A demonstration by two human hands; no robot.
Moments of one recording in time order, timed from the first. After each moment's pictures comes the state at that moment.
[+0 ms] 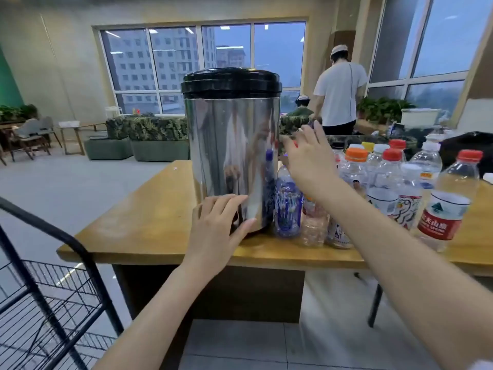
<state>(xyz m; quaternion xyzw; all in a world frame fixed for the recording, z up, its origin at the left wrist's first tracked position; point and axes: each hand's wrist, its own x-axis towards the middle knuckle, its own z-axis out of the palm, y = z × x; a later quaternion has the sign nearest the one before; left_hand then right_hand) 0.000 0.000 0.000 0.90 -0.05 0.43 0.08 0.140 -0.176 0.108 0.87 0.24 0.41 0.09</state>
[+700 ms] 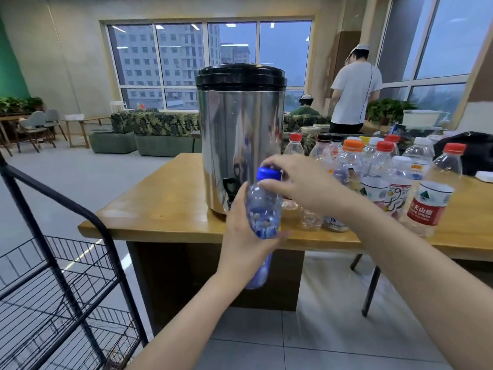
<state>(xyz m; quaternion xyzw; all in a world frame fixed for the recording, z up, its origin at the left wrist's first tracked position) -0.055 -0.064 -0.016 0.81 -0.03 0.34 0.48 0.004 -0.194 0.104 0.86 0.43 0.20 -0.17</state>
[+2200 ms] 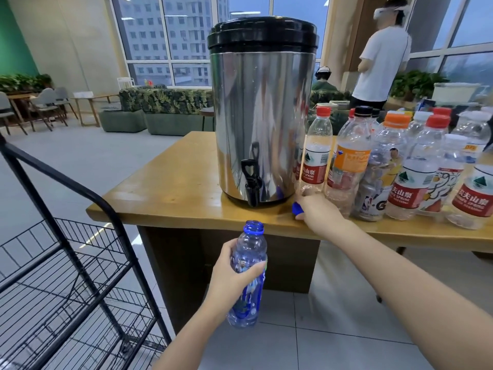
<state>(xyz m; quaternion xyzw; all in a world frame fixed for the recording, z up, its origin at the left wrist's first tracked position) -0.065 -0.003 -0.120 0.74 0.13 0.14 0.64 0.114 -0.159 -0.037 0.96 0.27 0.06 -0.05</state>
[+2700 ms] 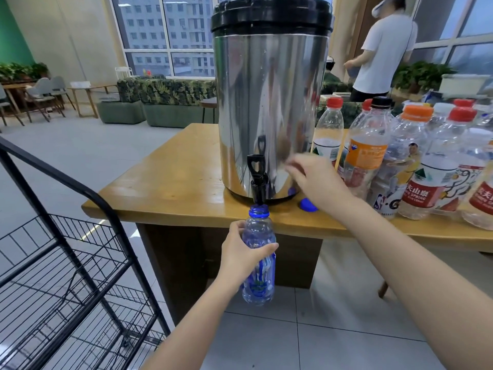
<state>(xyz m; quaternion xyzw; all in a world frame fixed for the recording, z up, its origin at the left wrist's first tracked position) -0.019 0.002 -0.100 0.76 0.18 0.15 0.60 0.097 -0.136 0.020 0.87 0.35 0.20 -0.29</state>
